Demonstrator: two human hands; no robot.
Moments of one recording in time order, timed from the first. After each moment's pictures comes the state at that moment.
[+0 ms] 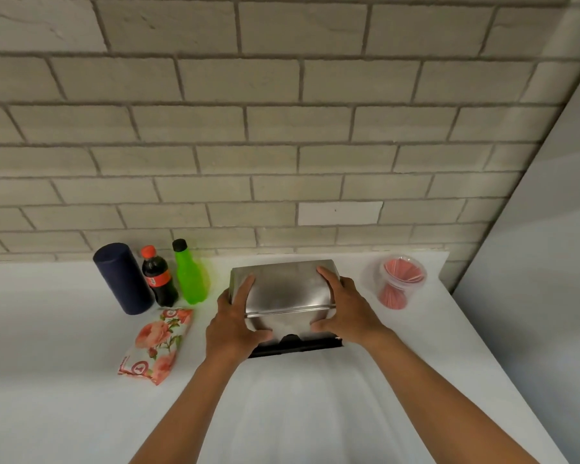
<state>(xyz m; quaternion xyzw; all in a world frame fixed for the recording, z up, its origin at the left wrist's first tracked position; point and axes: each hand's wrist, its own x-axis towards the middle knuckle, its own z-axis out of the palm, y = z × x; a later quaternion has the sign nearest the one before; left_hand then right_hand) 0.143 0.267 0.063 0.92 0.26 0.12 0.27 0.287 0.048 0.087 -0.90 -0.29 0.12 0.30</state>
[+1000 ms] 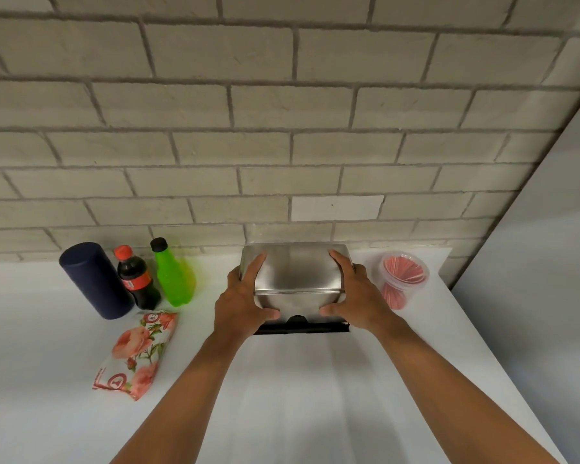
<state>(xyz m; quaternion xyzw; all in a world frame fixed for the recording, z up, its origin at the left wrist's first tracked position) 0.216 0.276 0.064 0.93 0.21 0.12 0.27 0.338 0.044 0.089 -0.91 -0.25 0.12 0.32</state>
